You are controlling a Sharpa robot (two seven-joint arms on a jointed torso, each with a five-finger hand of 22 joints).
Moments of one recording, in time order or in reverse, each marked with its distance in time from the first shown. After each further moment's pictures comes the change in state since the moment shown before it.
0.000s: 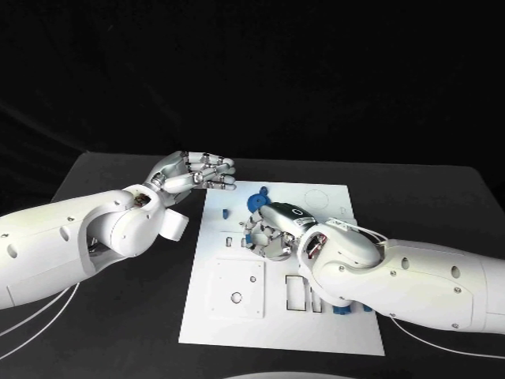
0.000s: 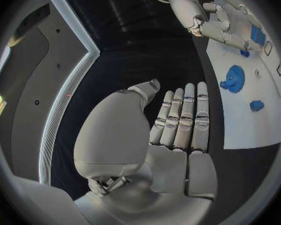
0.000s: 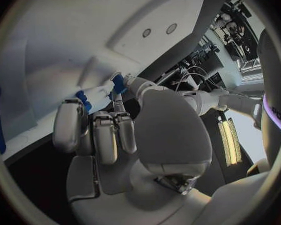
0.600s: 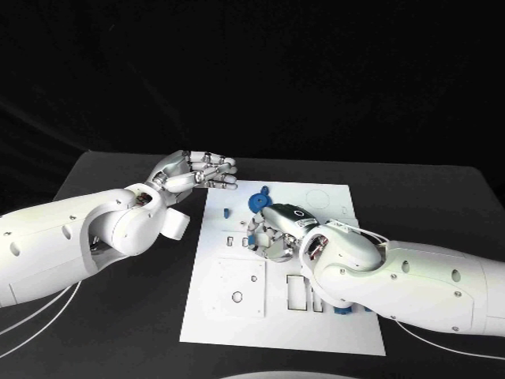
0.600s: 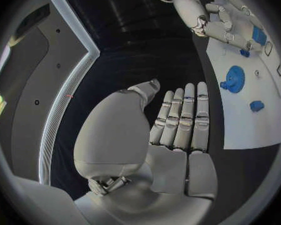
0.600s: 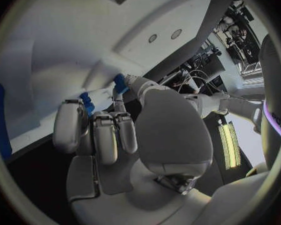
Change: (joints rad) left arm 0.000 0.000 0.000 -0.001 0.000 0.002 0.000; left_hand -0.001 0.001 0.000 0.000 0.000 -0.002 -0.002 0.000 0.000 0.000 0.000 0.000 0.000 0.000 0.000 -0.004 0.001 0.000 0.000 0.000 0.000 0.000; right arm -0.009 0.000 0.000 -0.007 -0.036 0.005 -0.013; right_hand -0.012 -0.012 0.000 0.000 0.000 0.008 -0.011 -0.005 0.011 0.004 -0.004 0.000 0.000 0.000 0.000 0.000 0.000 0.000 0.004 -0.004 0.000 0.003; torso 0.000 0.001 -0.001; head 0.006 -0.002
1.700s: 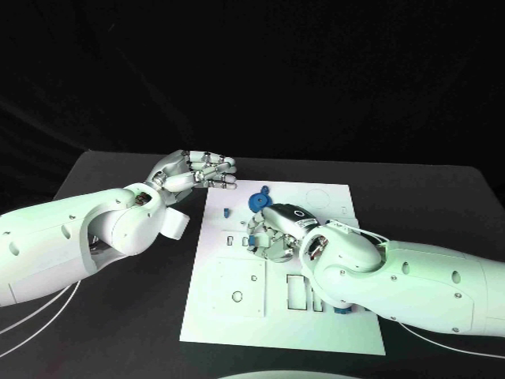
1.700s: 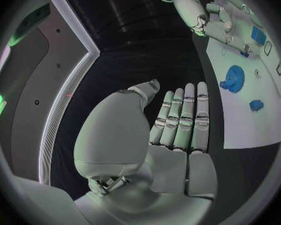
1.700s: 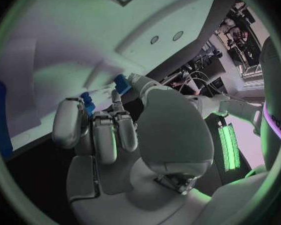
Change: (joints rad) left arm 0.000 -0.002 0.000 -0.001 0.000 0.003 -0.001; left_hand -0.003 0.003 0.000 0.000 0.000 -0.001 -0.001 0.000 0.001 0.000 0.000 0.000 0.000 0.000 0.000 0.000 0.001 0.000 0.000 0.000 0.000 0.000; right arm -0.002 0.000 -0.001 0.003 -0.021 -0.002 -0.010; right_hand -0.052 -0.053 -0.080 0.021 -0.001 -0.087 0.037 -0.055 -0.013 0.000 0.025 -0.032 0.000 0.000 0.015 0.000 0.001 0.000 -0.015 0.007 -0.034 -0.024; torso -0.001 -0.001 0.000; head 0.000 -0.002
